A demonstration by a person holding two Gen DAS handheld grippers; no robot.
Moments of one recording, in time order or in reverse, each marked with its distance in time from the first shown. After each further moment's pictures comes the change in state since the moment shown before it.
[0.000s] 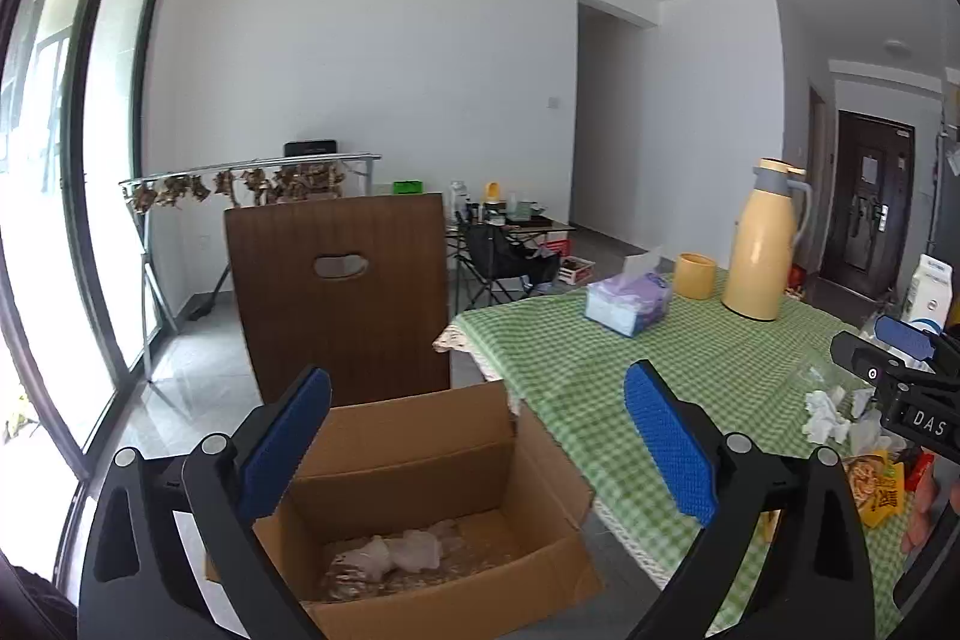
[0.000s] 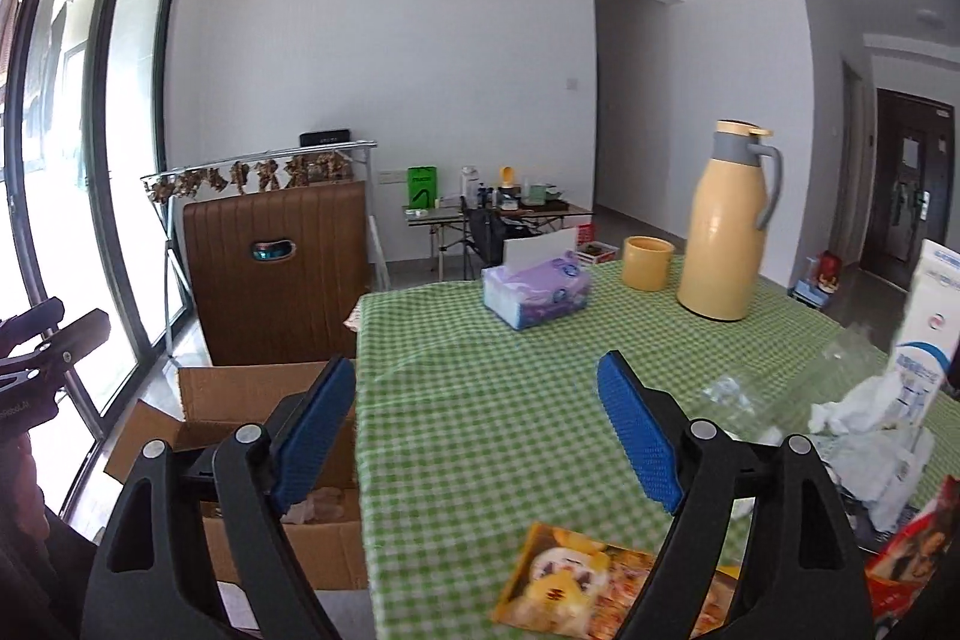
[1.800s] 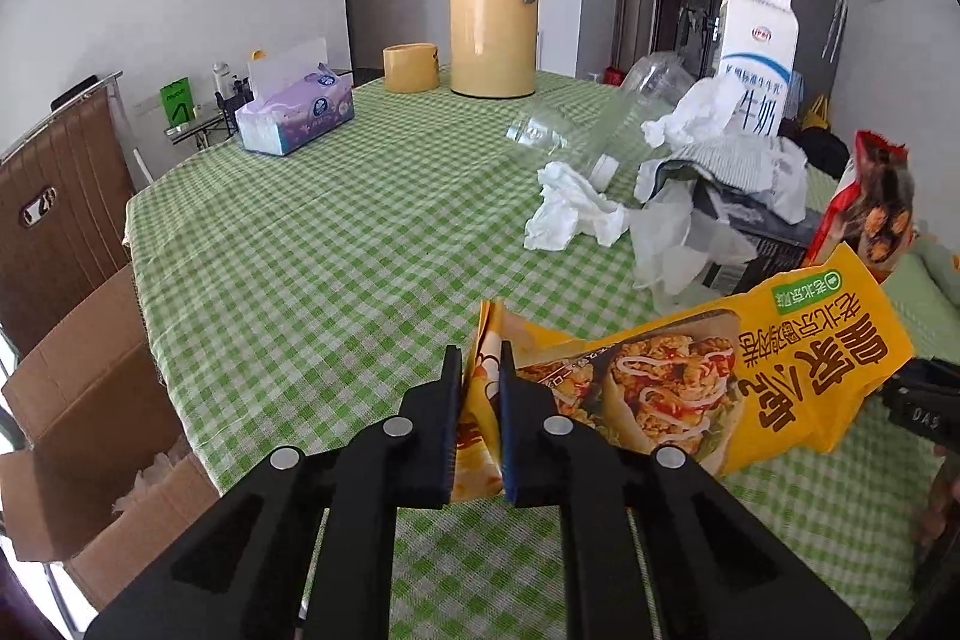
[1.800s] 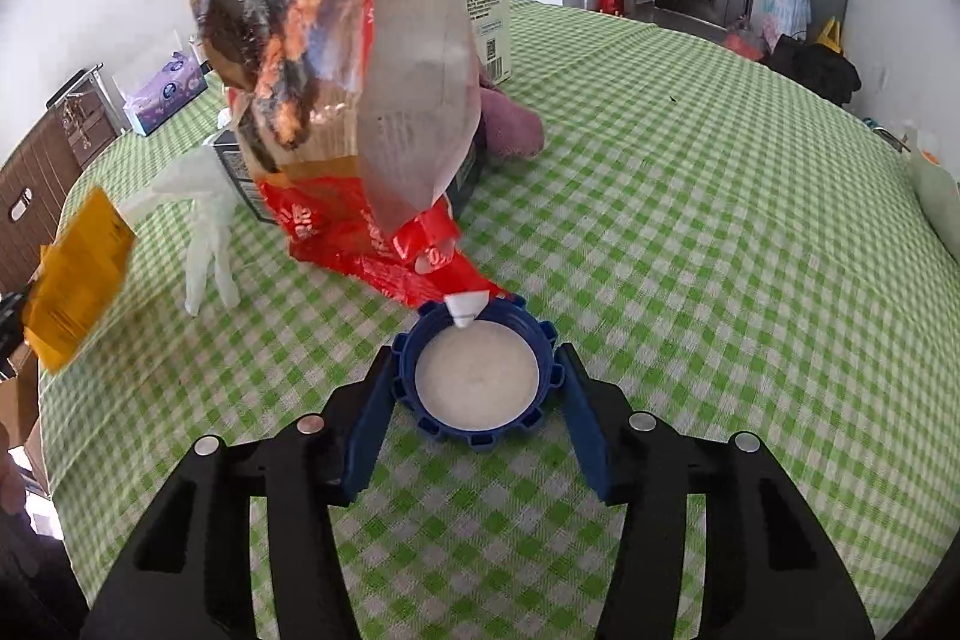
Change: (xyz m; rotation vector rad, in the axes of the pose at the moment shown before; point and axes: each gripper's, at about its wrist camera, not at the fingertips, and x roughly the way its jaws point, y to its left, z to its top) left arm 0.069 -0.241 -0.096 0.247 0.398 -0.406; right arm -0.076 -0.234 -0.165 0.378 0.502 -0.380
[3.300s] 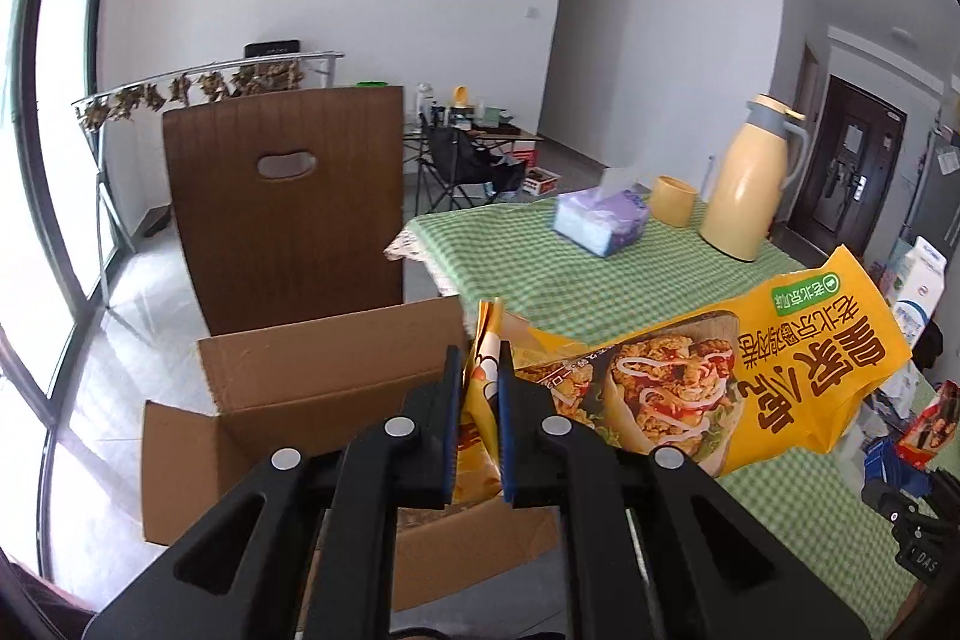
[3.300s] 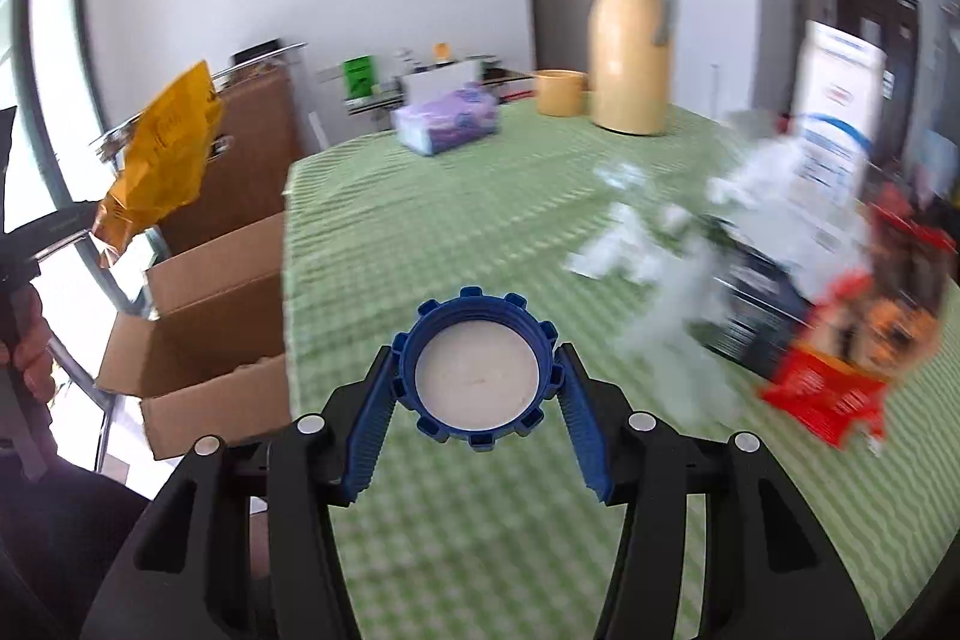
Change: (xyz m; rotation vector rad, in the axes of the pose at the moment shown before) left arm -0.129 0.255 -0.011 -0.346 -0.167 0.298; right arm -0.056 0.240 0.008 -0.366 -0.163 0.353
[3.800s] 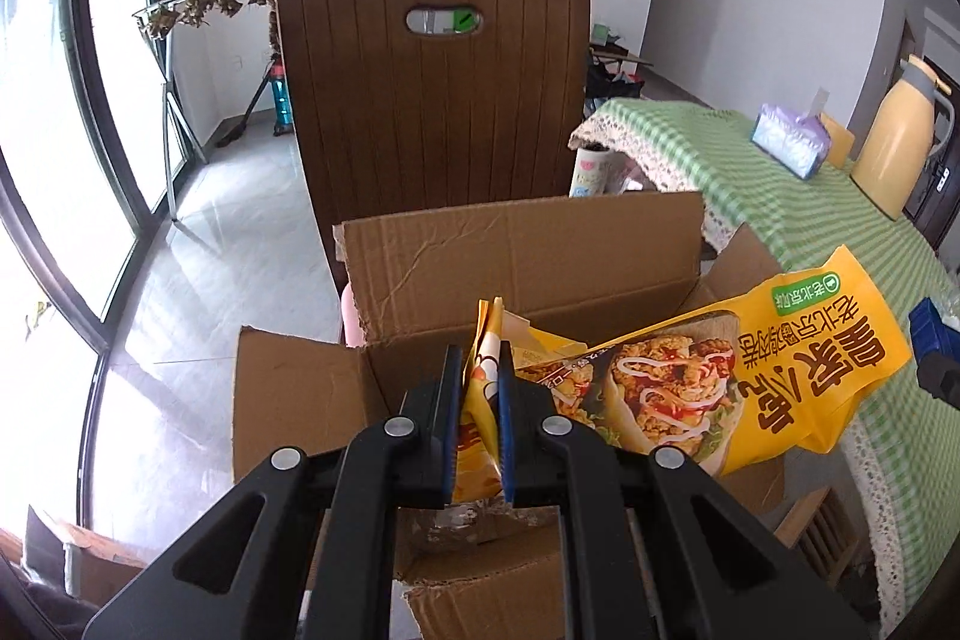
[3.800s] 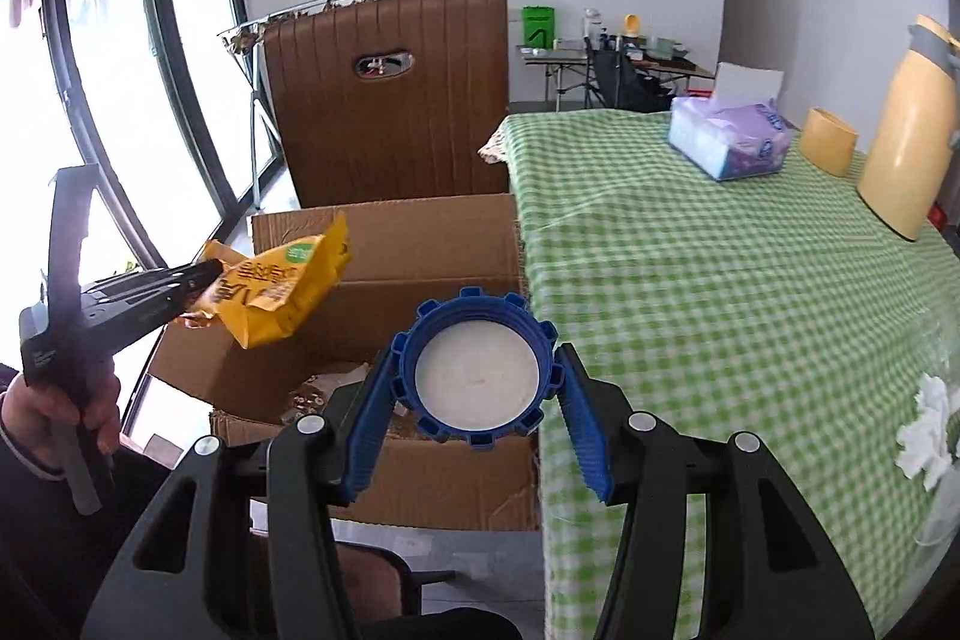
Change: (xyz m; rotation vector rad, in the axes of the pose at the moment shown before) left arm 0.109 0.152 -0.051 -0.053 0.222 0.177; right arm 0.146 0.157 0.056 -0.231 0.150 0.278
